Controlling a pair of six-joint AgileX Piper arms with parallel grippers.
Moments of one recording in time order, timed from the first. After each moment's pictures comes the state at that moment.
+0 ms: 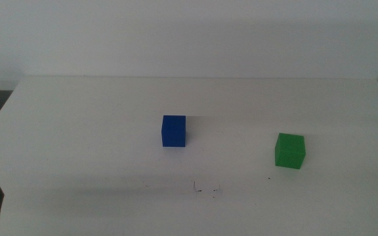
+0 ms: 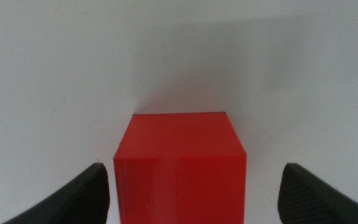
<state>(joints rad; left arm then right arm) -0.04 0.00 0.00 -0.04 0.08 0.16 -0.36 1.52 -0.79 0.00 0.89 -0.27</state>
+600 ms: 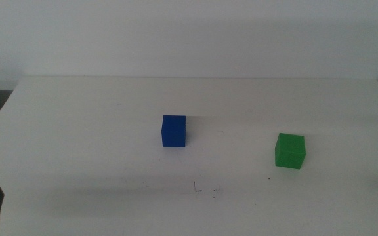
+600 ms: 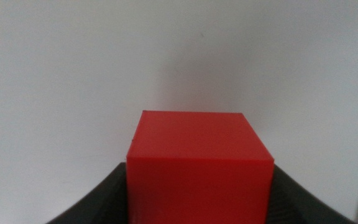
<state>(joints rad) -0.04 0.00 0.00 -0.03 0.08 0.16 -0.22 1.47 -0.77 -0.10 0.90 -0.17</state>
